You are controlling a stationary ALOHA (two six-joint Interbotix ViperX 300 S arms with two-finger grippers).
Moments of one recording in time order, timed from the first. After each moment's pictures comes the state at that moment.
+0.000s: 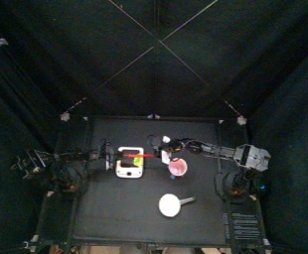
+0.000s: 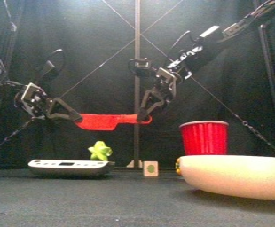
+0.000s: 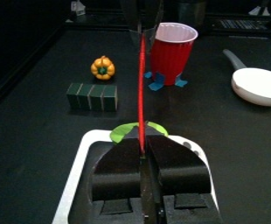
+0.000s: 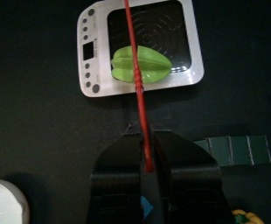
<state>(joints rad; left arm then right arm) 0.73 -0.18 1.21 0.78 -0.90 -0.38 -0.43 0.06 0.37 0.65 0.51 -0.76</state>
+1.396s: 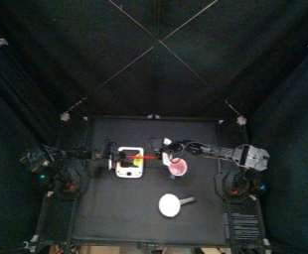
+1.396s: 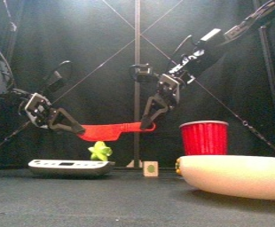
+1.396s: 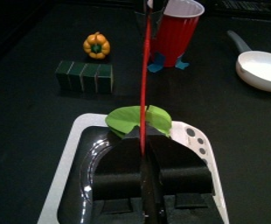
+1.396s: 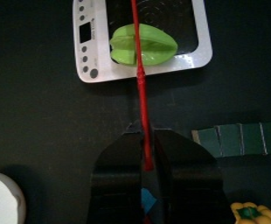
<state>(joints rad) 0.73 -0.08 1.19 0.79 -0.89 -0.38 -0.41 0.07 0.41 0.64 0.50 -0.76</state>
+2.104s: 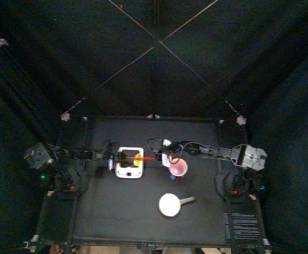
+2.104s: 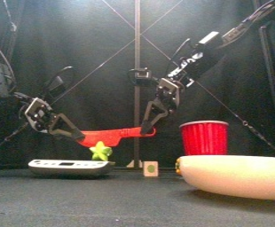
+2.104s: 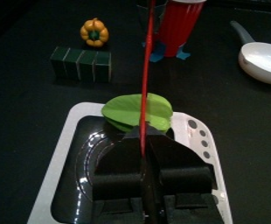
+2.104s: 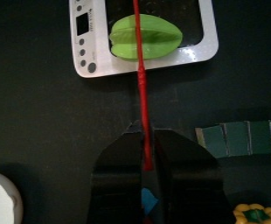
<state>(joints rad) 0.73 -0.04 1.19 0.79 -0.88 -0.38 -0.40 0.11 0.41 0.64 0.50 -0.76</state>
